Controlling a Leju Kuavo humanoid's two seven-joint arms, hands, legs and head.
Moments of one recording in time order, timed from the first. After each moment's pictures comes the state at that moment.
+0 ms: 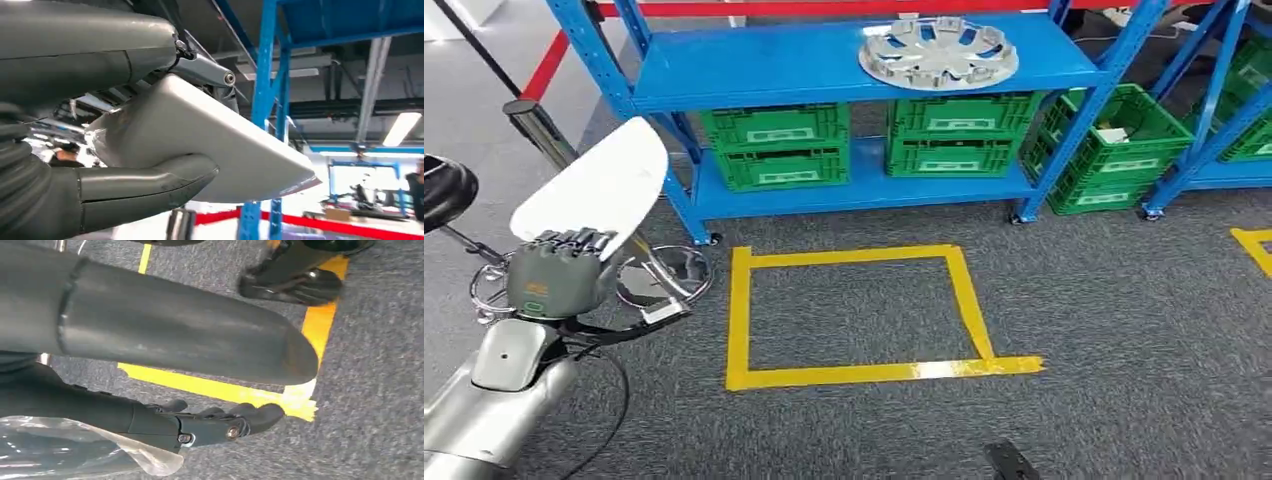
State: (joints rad) left arm -0.26 0.23 -0.21 -1.33 -1.41 0.70 -0.09; right arm -0.21 -0.04 1.40 -0.14 -0.97 -0.33 -0.07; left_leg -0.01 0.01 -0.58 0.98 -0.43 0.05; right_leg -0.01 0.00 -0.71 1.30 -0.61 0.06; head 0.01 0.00
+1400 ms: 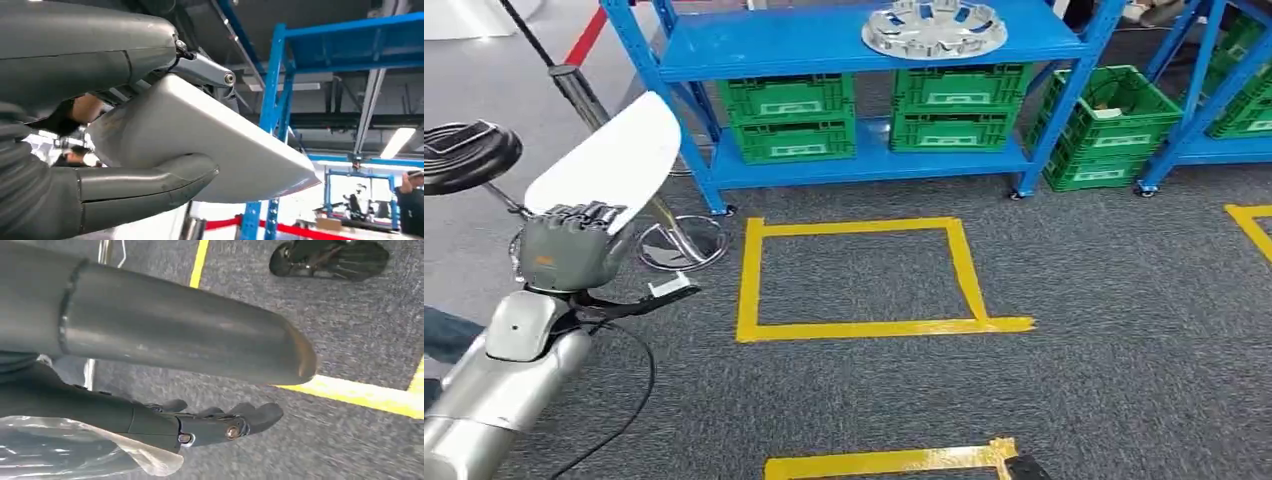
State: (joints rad) left arm -0.40 0.19 -0.22 -1.24 -1.34 0.70 -0.14; right arm -0.18 -0.06 1.44 -0.14 -0.96 -0.37 -0.04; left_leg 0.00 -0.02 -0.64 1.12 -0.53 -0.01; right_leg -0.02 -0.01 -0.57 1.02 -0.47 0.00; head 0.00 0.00
